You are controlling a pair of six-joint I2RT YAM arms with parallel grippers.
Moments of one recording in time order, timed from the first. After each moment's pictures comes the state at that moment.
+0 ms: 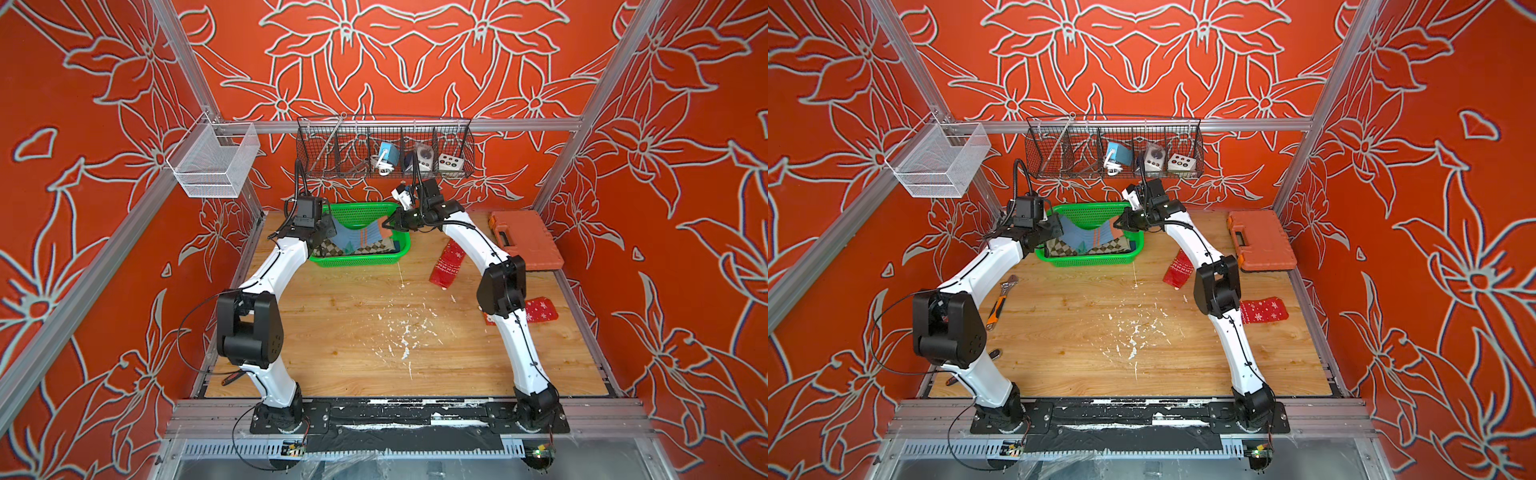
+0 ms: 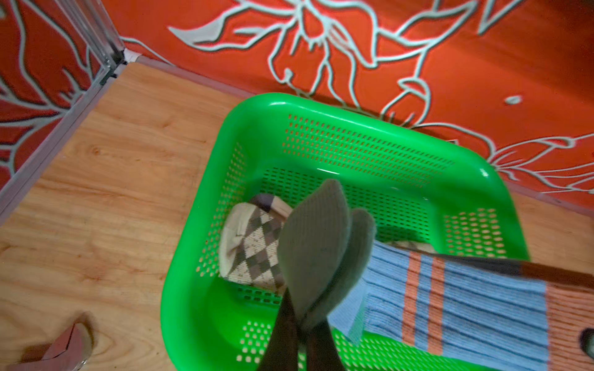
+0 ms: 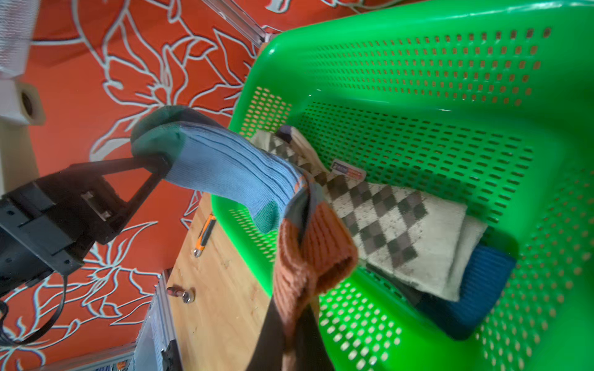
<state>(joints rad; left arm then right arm) -0.06 1.74 1.43 -0.37 -0.14 -0.37 0.46 2.48 2.45 -0.69 -0.70 0.40</state>
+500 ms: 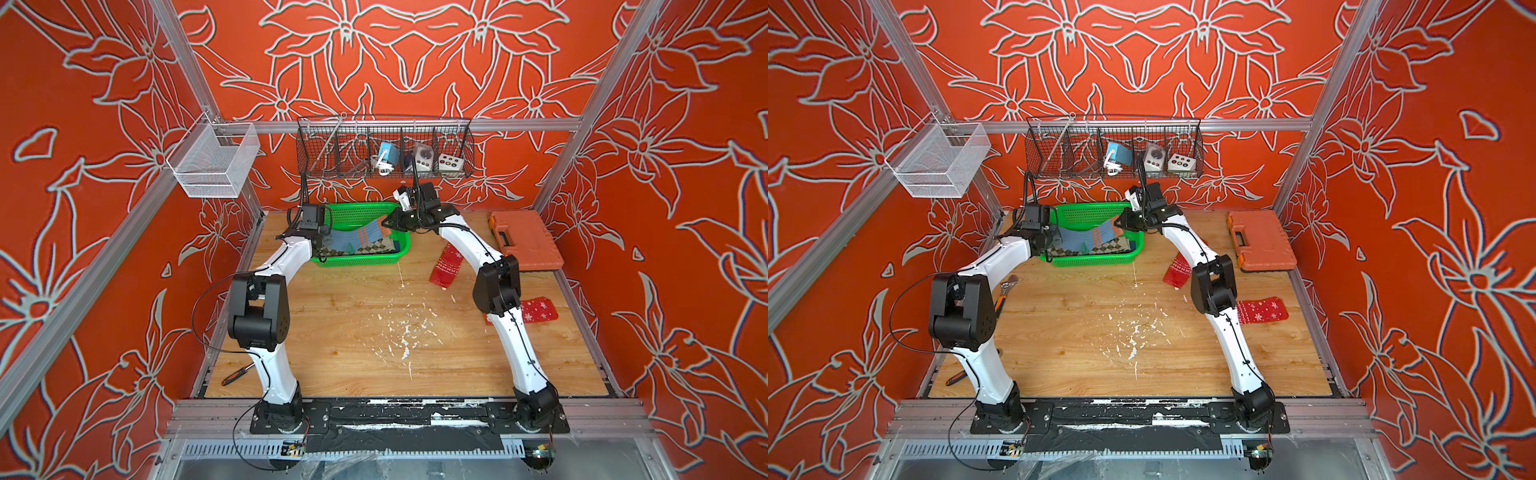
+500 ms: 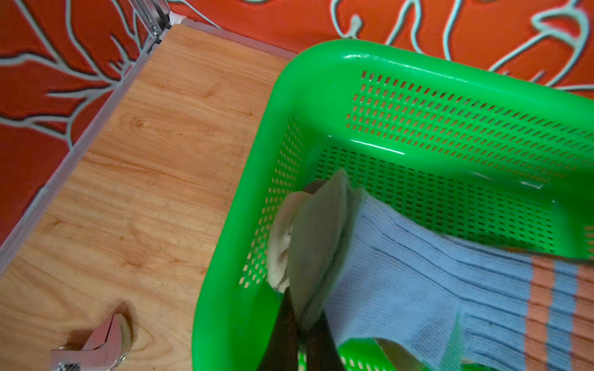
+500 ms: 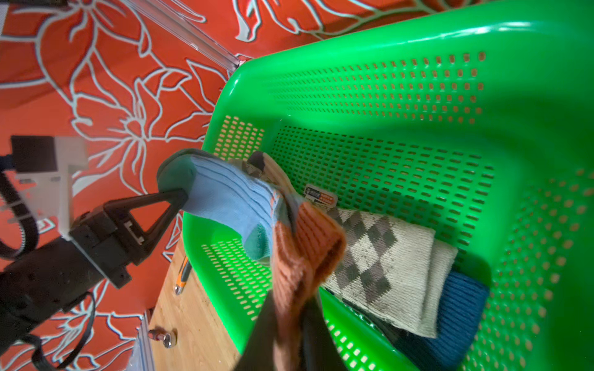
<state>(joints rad) -0.04 1.85 1.43 -0.36 -0.26 -0.34 0.46 2.50 2.43 -0.60 -0.60 0.47</state>
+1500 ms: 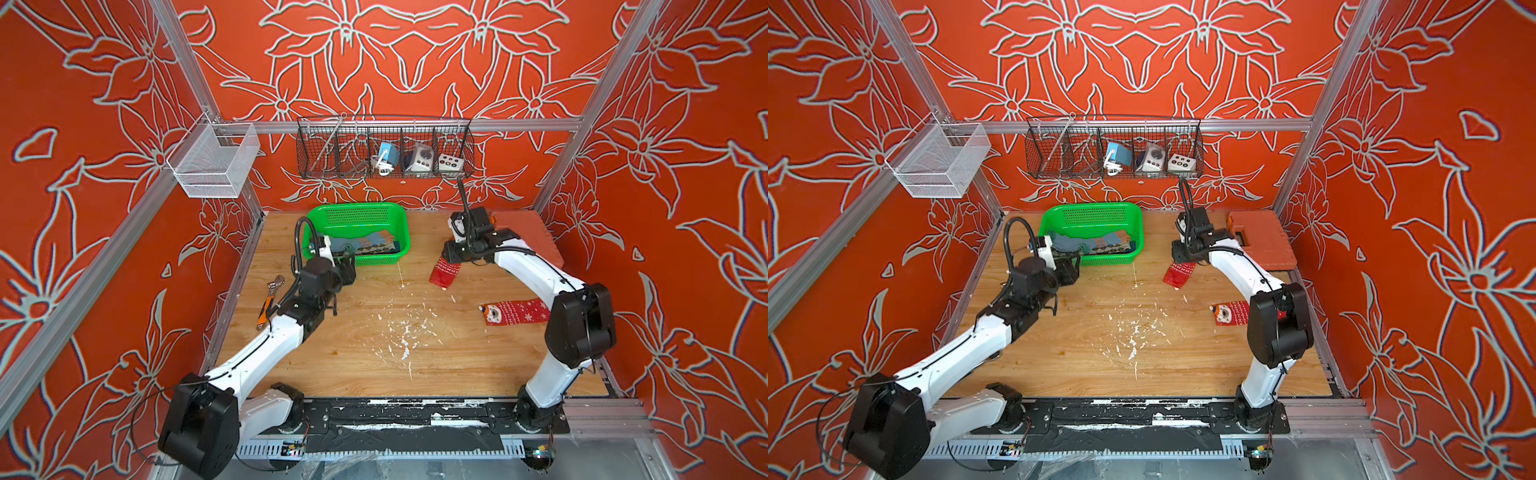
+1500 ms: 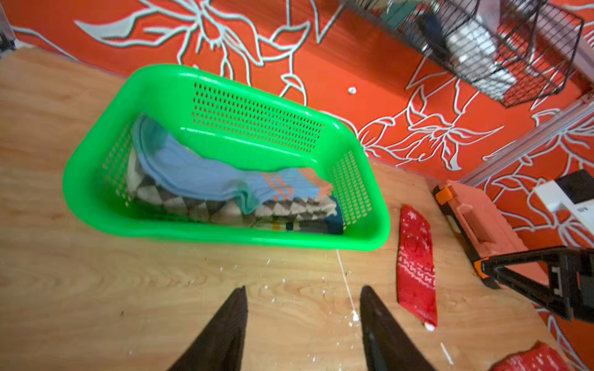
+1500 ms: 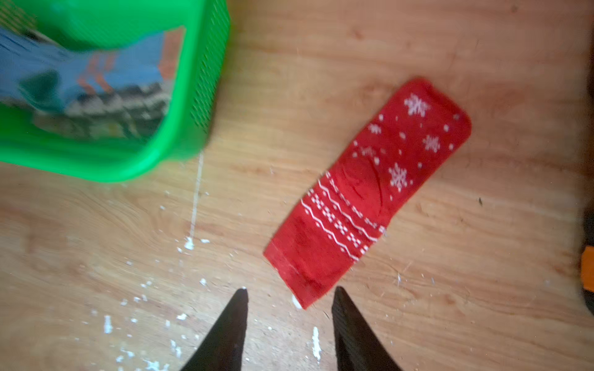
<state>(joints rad) -0.34 1.10 0.59 0.18 -0.14 -0.52 0.36 1.74 1.38 -0.65 -0.10 0.12</state>
